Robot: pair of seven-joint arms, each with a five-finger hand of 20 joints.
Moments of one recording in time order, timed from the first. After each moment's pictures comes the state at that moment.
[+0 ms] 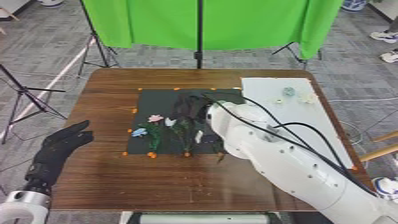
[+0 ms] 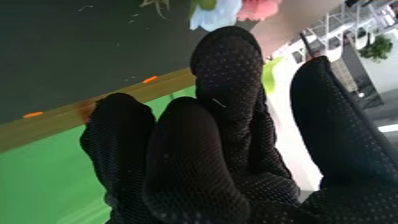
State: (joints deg) left arm 129.0 -67.7 -111.6 -117.4 66.9 -4.7 3.5; right arm -57.4 -65.2 38.9 -99.2 -105.8 -19.4 28.0
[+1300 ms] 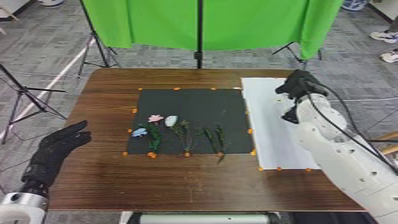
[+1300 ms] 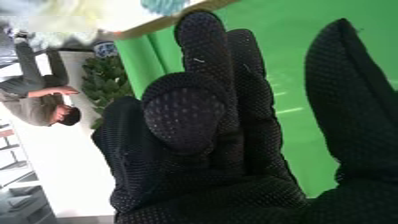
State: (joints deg) left arm 130.0 -68.0 -112.5 -118.3 67.0 -4.7 3.5; right arm -68.6 -51.0 59.3 -89.5 -122.4 3.4 36.4
